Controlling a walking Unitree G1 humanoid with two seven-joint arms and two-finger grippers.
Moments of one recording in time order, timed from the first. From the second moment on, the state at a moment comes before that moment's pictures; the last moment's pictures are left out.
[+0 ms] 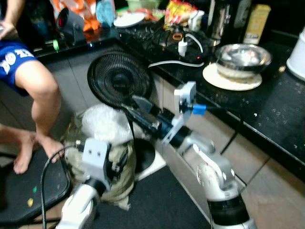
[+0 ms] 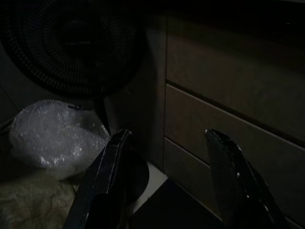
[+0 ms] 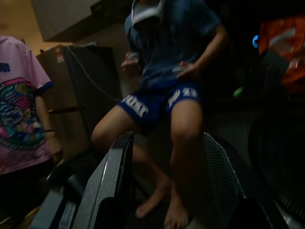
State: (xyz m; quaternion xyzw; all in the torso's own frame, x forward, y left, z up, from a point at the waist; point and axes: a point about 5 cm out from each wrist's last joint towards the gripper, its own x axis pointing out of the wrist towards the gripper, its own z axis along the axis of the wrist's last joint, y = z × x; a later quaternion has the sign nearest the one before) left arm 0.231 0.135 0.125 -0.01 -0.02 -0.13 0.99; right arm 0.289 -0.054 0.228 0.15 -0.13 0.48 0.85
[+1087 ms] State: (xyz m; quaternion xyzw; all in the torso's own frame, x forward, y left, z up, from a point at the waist) left arm 0.234 0.134 0.126 -0.01 -0.02 -0.13 0.99; right arm 0.306 -0.059 0.240 0.15 -0.12 0.43 0.88
